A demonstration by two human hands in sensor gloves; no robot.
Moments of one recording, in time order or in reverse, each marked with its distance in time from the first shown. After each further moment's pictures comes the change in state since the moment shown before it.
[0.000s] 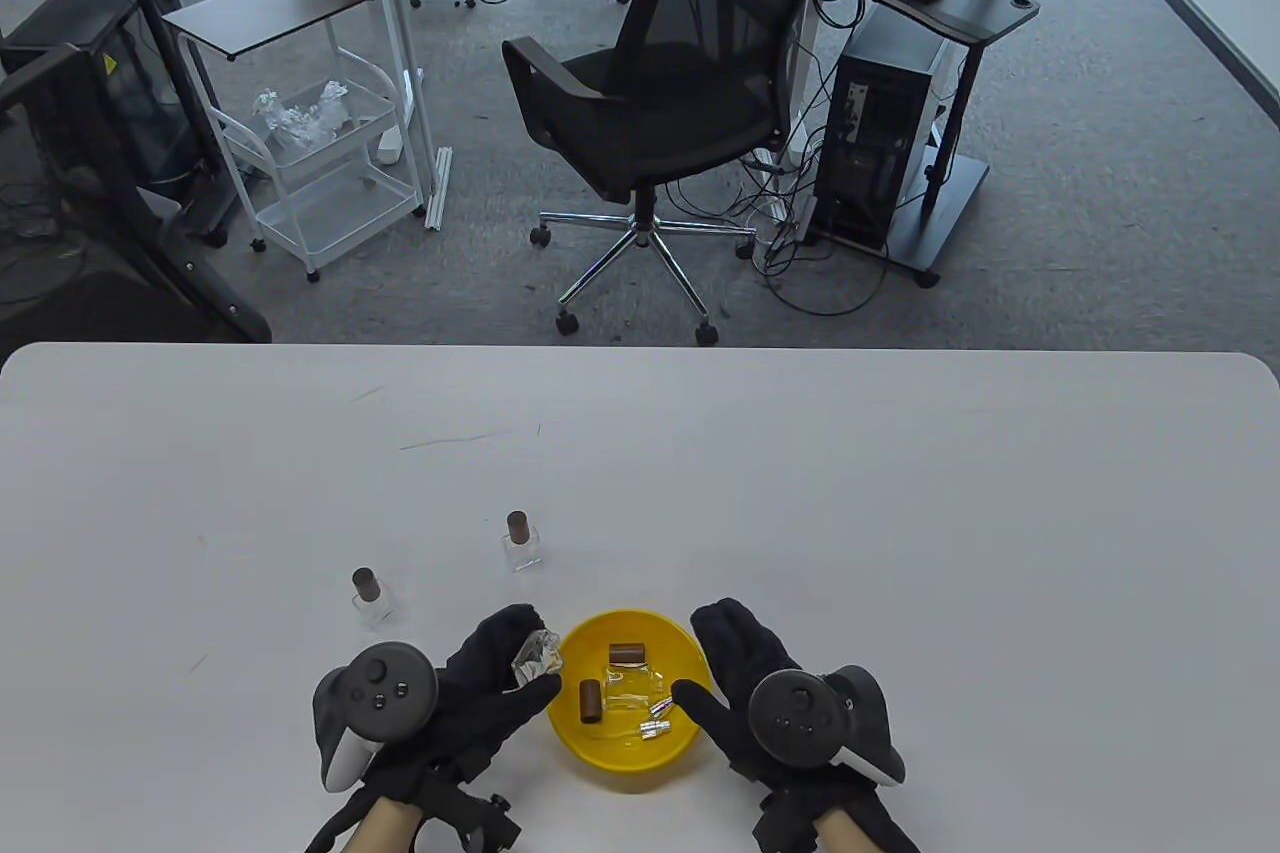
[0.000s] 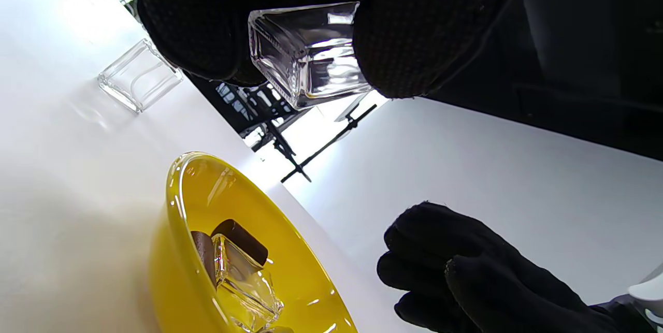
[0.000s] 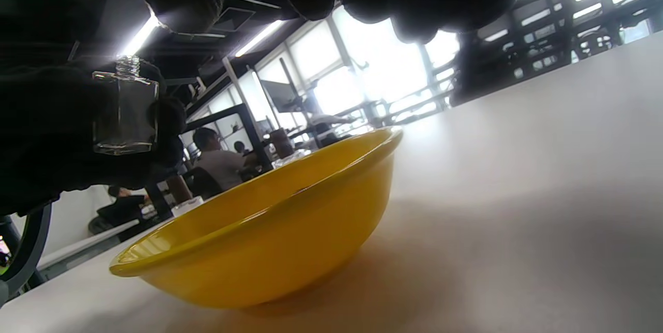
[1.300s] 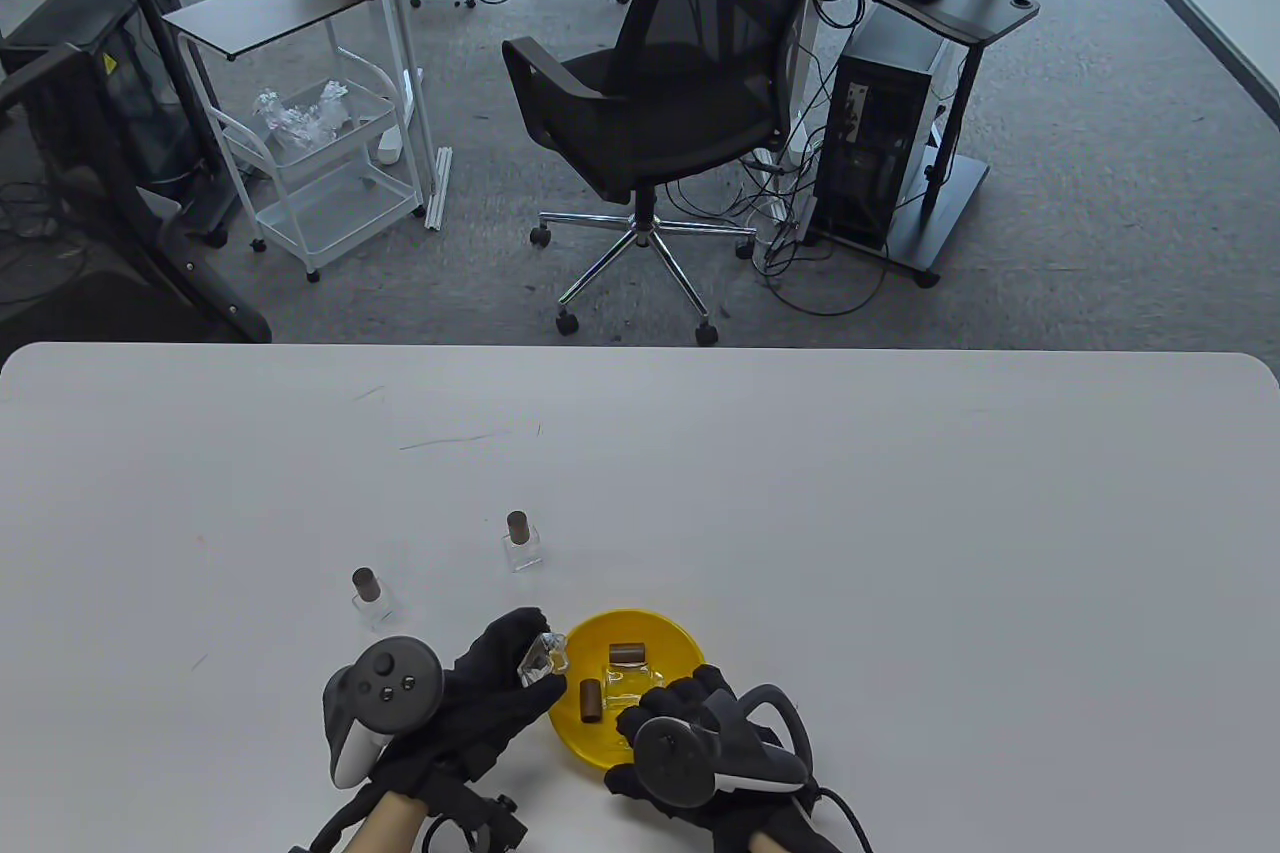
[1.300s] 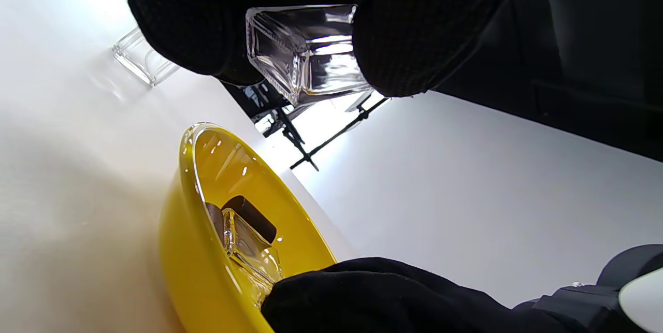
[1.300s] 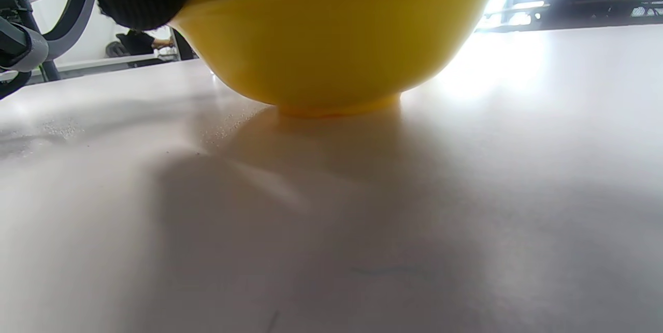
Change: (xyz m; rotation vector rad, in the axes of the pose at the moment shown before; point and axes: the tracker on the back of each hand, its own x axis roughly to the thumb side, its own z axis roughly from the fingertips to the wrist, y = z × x) left_hand -0.010 -0.009 -0.005 -0.037 0.032 0.022; right_hand 0.036 0.060 -0.013 0.328 -0.107 0.317
